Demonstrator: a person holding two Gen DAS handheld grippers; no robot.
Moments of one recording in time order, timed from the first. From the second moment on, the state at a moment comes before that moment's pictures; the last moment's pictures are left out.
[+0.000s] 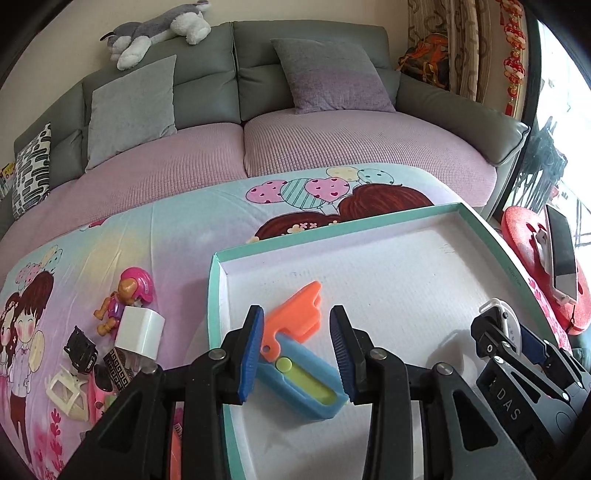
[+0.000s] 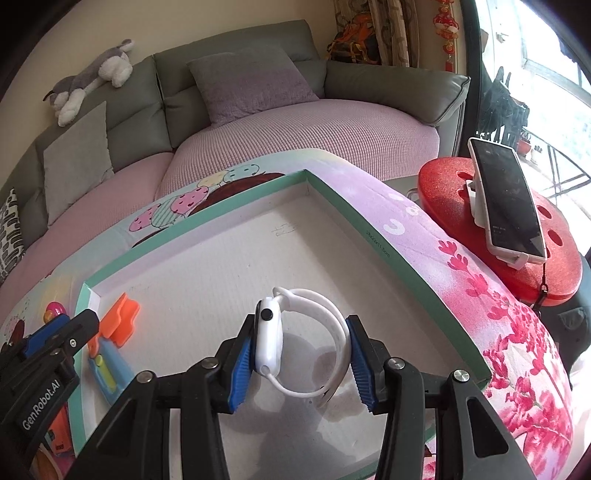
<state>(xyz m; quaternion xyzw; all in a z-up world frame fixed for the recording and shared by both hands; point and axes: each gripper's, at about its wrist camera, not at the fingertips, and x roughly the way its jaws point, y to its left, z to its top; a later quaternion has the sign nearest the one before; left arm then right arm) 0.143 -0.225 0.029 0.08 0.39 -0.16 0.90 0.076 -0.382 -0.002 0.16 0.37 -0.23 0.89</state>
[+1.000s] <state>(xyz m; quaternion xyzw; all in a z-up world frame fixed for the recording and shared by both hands) 0.160 -0.158 0.036 0.05 0.38 -0.08 0.92 0.082 -0.369 0.008 0.15 0.33 -0.22 0.90</state>
